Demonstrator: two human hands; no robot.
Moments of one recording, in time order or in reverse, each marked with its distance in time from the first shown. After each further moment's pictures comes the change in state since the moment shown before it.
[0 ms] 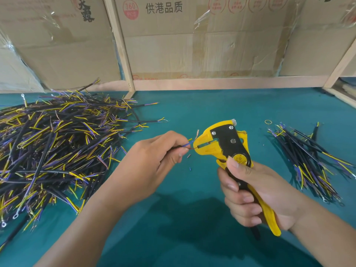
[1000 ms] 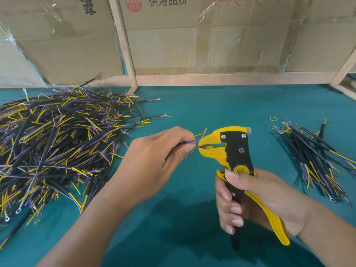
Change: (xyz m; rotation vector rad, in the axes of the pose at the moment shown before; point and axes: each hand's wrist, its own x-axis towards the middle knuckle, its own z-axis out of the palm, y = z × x) left_hand 0.000 0.008 0.000 0.022 0.069 -0.019; right_hand 0.002 0.012 -0.003 0.001 -0.113 -0.013
